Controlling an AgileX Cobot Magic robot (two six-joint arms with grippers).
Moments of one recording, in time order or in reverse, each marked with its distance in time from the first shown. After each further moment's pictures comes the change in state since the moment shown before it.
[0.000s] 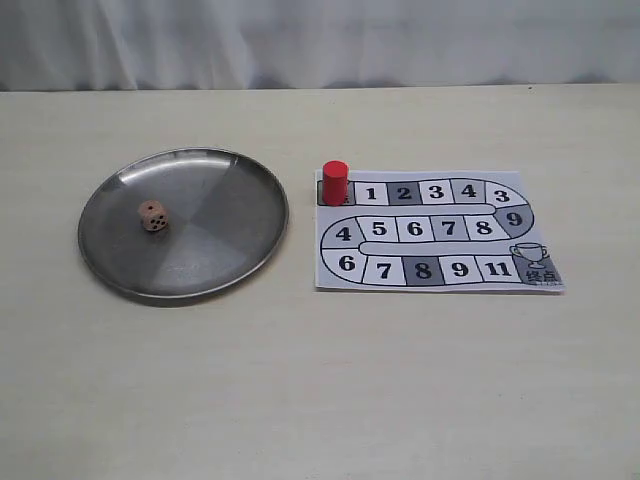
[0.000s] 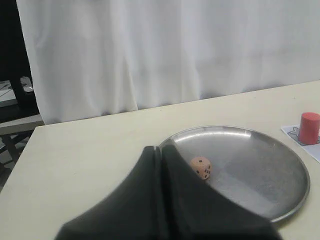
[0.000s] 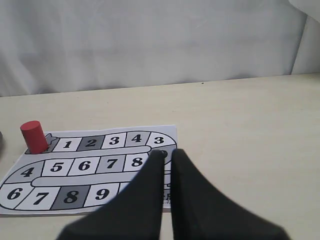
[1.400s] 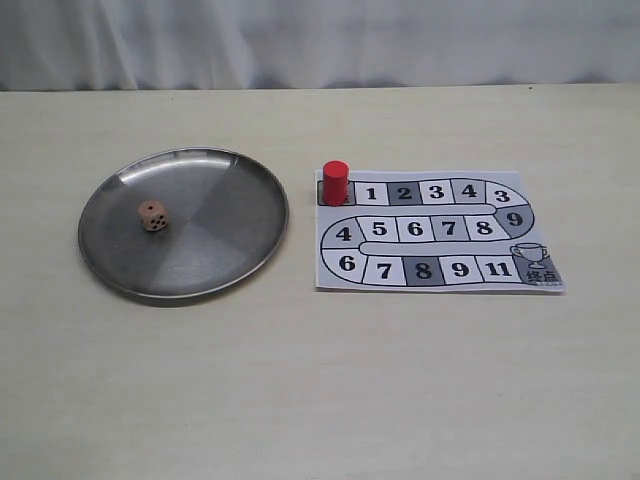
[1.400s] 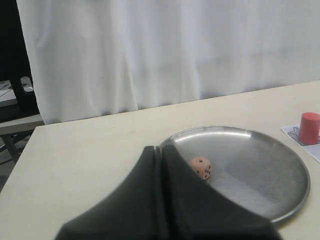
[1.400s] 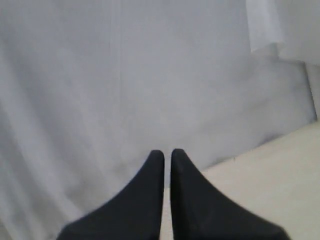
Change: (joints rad) left arm 0.000 0.000 0.000 0.000 0.000 0.000; right arm 0.000 0.000 0.001 0.357 -0.355 0.000
